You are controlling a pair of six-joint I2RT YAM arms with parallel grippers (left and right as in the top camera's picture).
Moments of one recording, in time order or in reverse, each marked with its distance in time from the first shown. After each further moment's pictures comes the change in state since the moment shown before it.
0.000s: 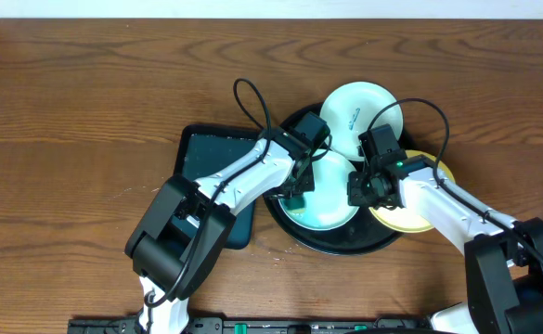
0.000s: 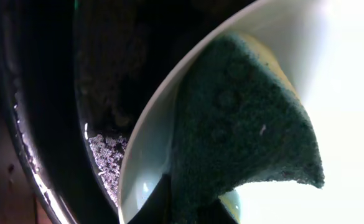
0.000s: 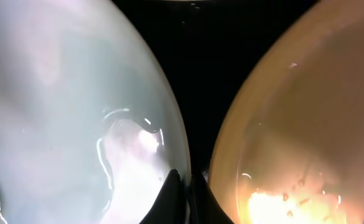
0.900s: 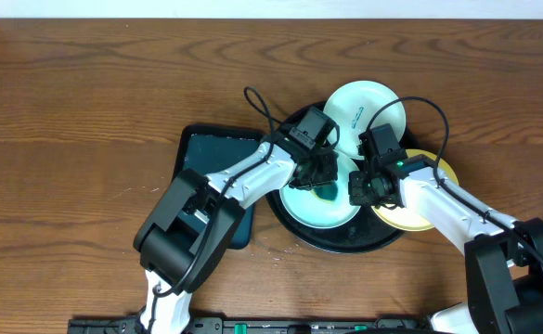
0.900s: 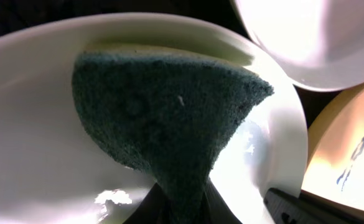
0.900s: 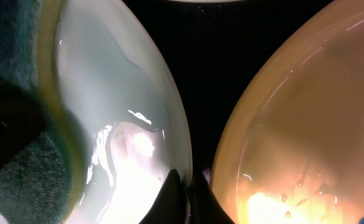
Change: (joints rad) left arm -0.011 0.043 -0.034 0.366 0.294 -0.029; right arm 0.000 0.000 0.002 0.003 0.027 -0.039
